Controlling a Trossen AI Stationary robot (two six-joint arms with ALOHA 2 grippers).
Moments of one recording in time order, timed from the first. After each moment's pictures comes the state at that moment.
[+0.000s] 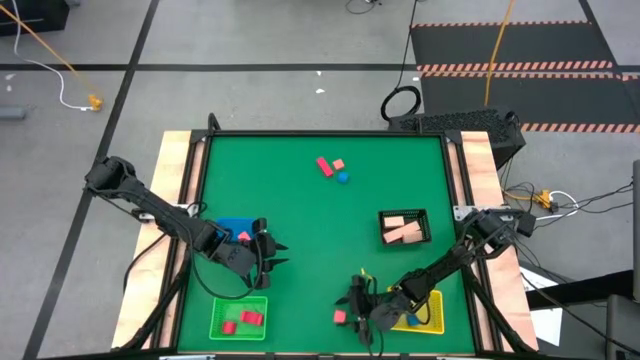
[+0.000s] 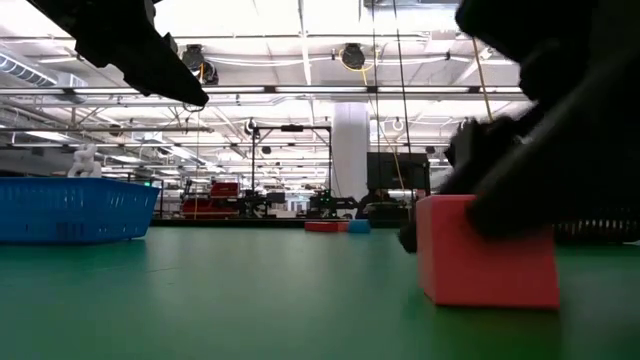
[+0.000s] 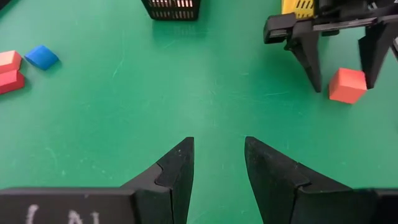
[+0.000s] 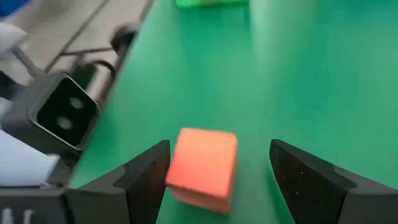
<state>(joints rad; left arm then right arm) -0.51 1.32 0.73 -0.13 -0.47 -0.40 0.68 1.99 0.89 0.53 0.39 0.52</state>
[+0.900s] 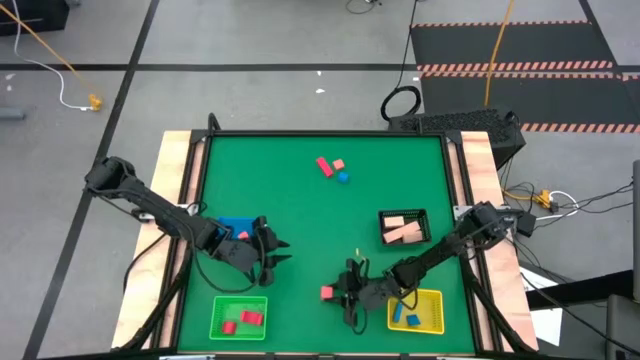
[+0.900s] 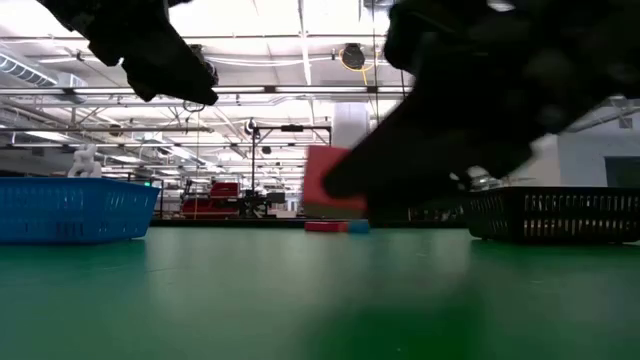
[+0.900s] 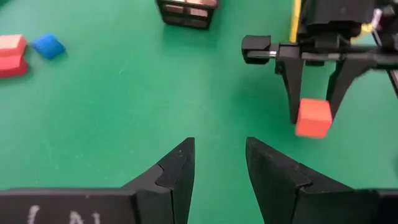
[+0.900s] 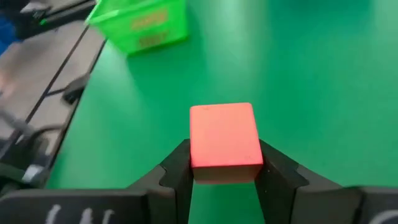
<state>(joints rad) -0.48 1.32 0.73 -0.10 -0.47 -0.50 0.55 1.97 0.89 0.56 0.38 0.61</state>
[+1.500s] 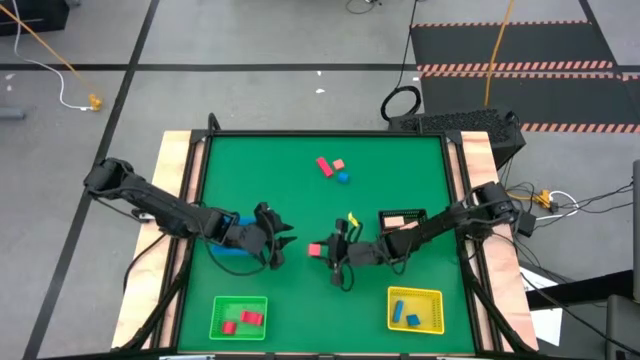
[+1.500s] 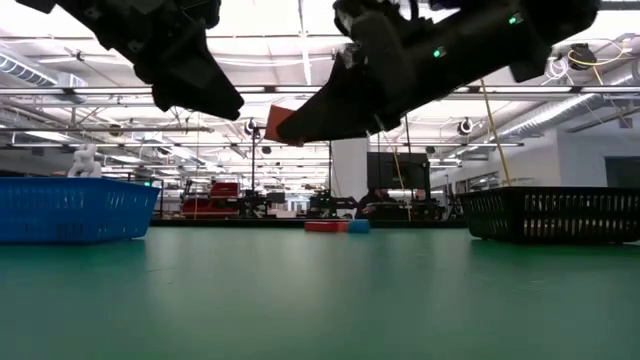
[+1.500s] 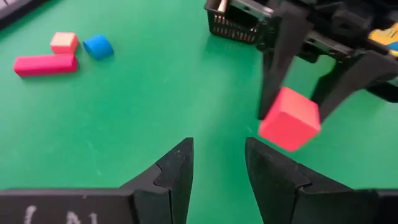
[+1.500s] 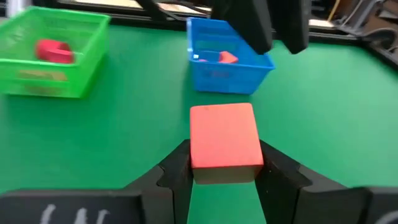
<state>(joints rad) -0.34 1.32 0.73 -0.10 -0.47 -0.49 0.31 1.84 0.89 0.53 0.40 0.09</state>
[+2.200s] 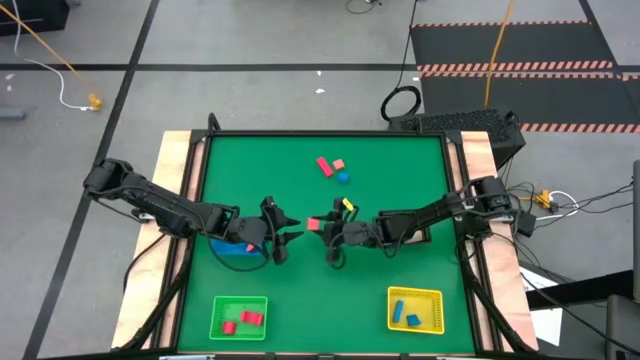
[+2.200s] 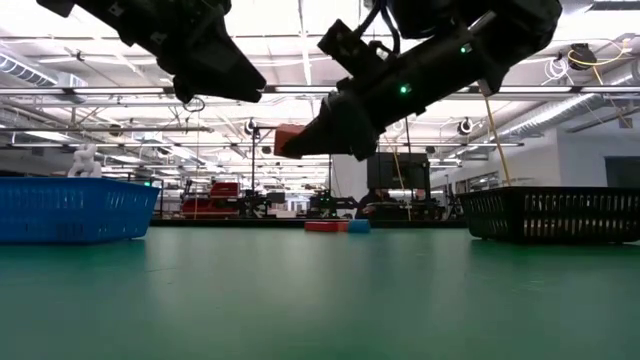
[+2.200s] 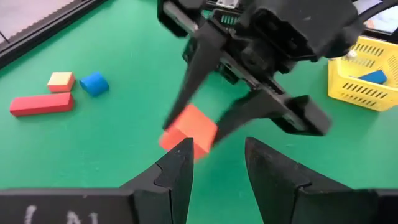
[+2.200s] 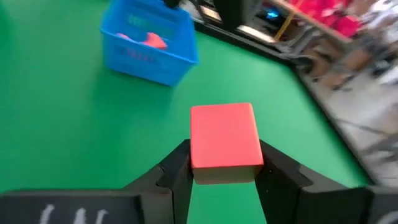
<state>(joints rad) -0.29 1.32 0.73 0.04 -0.44 -0.39 0.18 1.84 0.89 0.53 0.47 -0.24</state>
